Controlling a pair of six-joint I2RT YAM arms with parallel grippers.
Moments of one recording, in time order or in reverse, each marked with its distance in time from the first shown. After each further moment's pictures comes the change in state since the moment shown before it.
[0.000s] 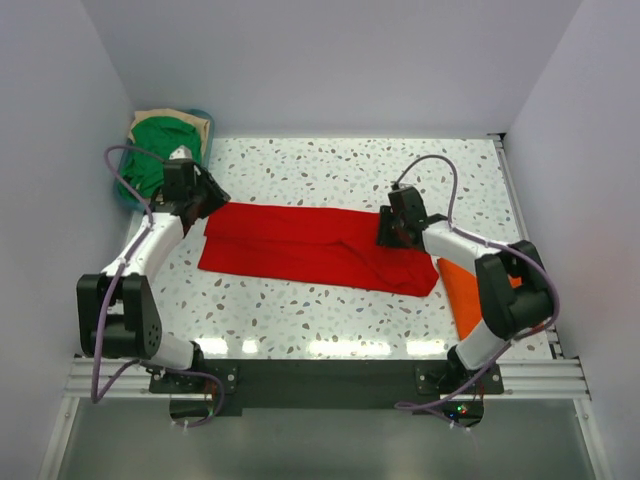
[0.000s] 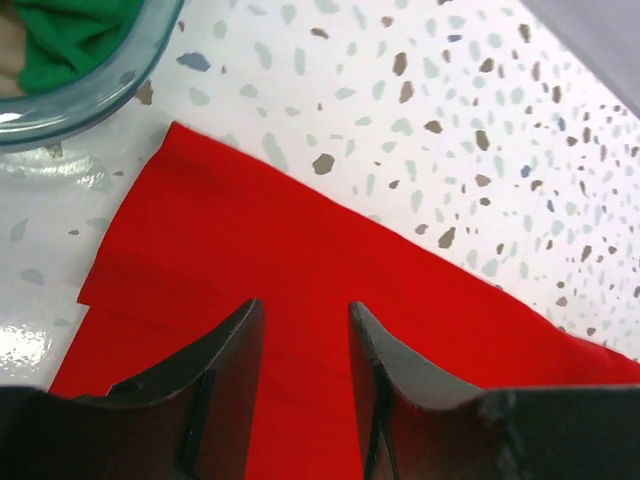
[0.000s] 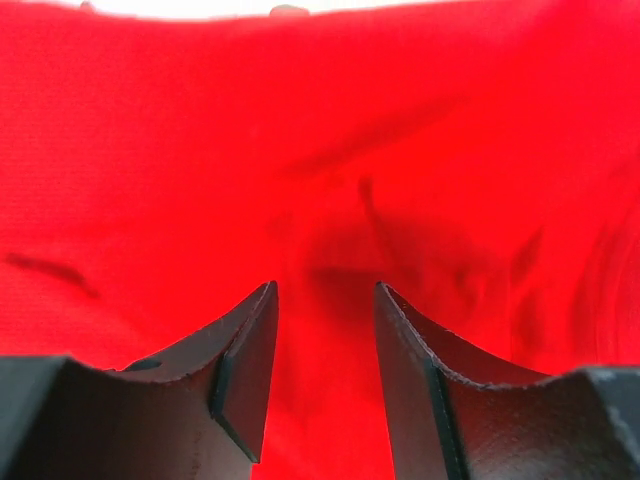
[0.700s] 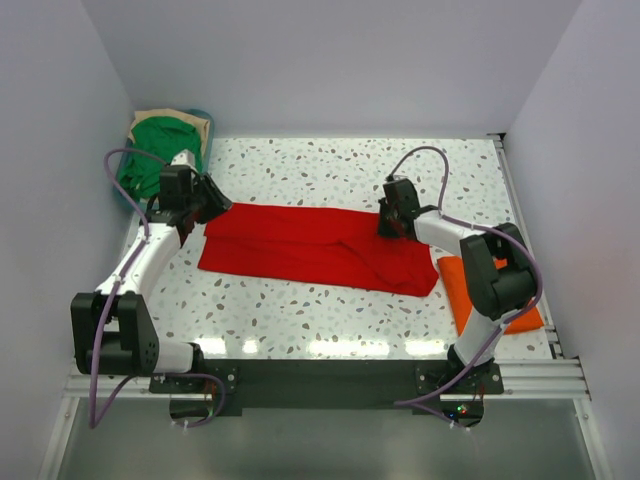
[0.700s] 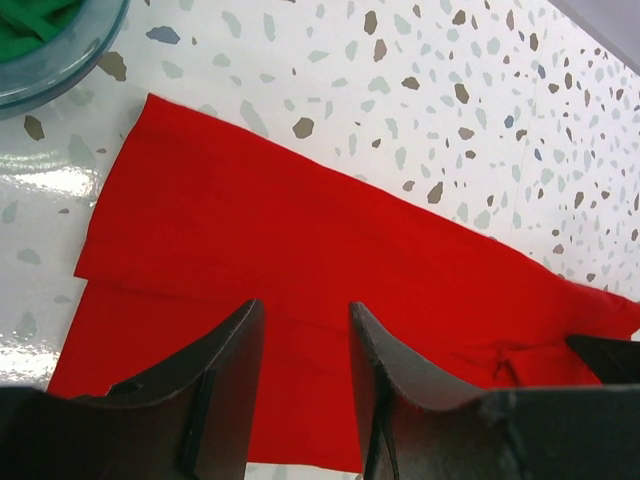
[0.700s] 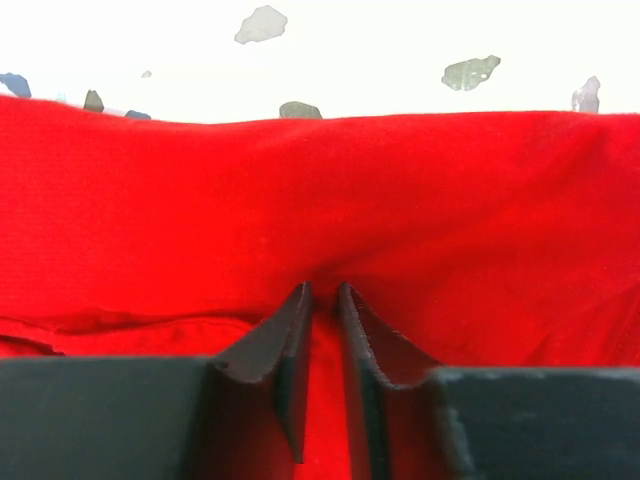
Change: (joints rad) left arm -0.002 -0.109 -0.055 -0.020 0.071 0.079; right arm -0.013 0.169 0.118 0.064 0.024 -0.038
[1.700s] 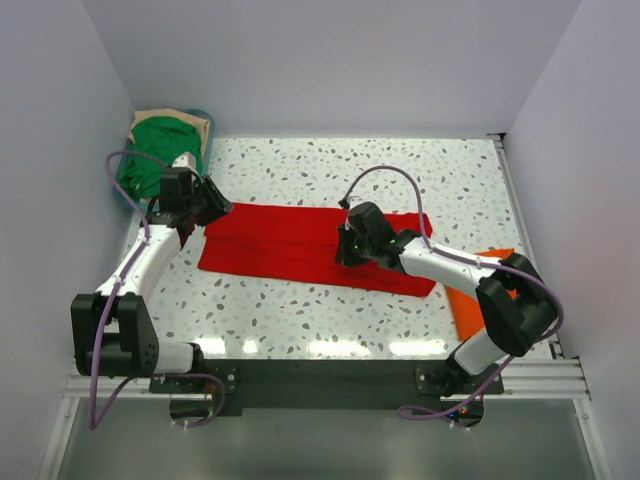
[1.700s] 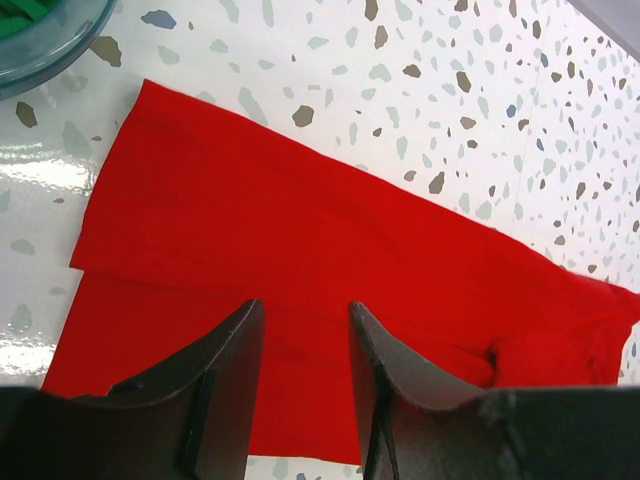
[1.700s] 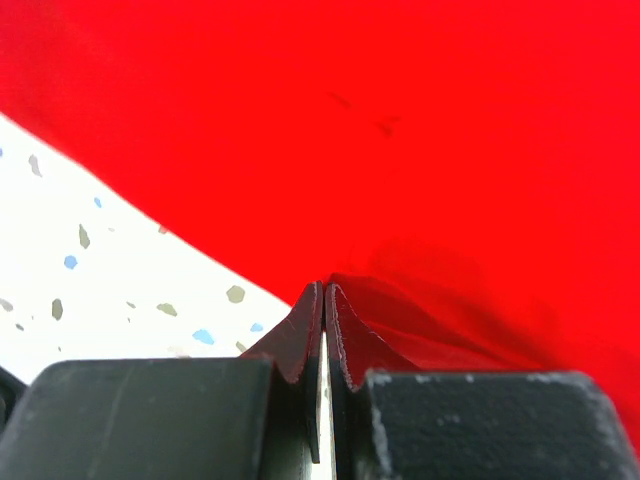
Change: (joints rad) left arm 0.000 -0.007 -0.020 0.000 0.015 0.000; right arm 0.317 -0.222 -0.101 -0.024 -0.146 0.057
